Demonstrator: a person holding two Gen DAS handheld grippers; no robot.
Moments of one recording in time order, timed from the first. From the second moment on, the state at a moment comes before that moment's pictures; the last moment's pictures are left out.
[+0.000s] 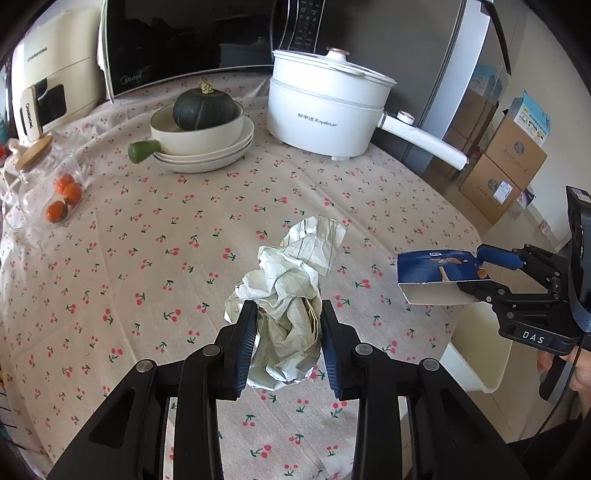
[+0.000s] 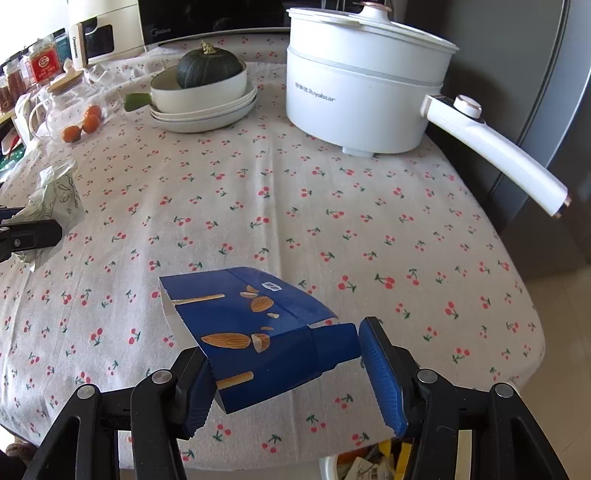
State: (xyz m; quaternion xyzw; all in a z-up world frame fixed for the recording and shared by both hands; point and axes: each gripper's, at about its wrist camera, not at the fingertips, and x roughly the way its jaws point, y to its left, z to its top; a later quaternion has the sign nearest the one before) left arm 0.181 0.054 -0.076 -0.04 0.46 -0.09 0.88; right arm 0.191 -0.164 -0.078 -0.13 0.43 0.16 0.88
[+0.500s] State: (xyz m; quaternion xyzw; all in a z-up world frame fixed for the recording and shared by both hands) left arm 0.130 0.024 -0.070 -0.04 0.45 -0.12 0.88; right arm 0.130 -0.218 -0.051 -0.08 0.41 0.13 0.90
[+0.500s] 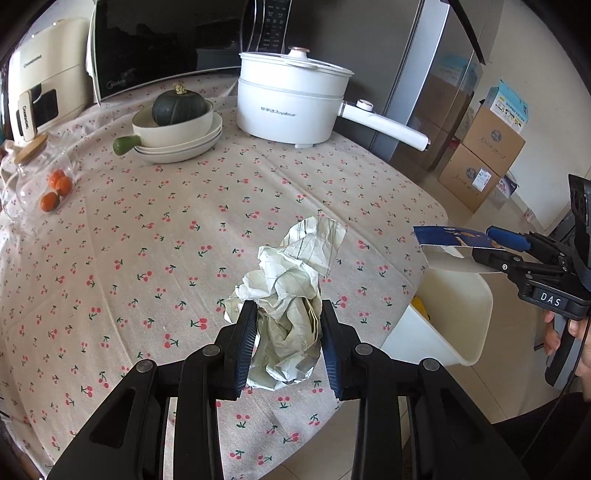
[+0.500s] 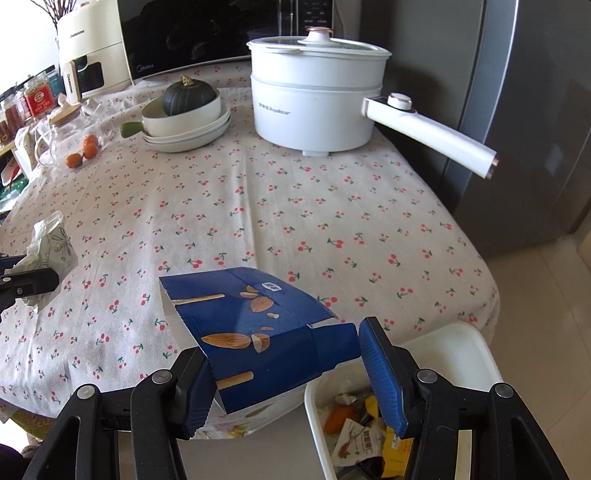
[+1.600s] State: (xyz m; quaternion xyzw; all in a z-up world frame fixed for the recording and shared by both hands) left arm 0.136 -0.172 -0.104 0.02 0.46 -0.26 0.85; right arm 0.089 -0.397 -0.086 -0.01 0.48 0.00 0.88
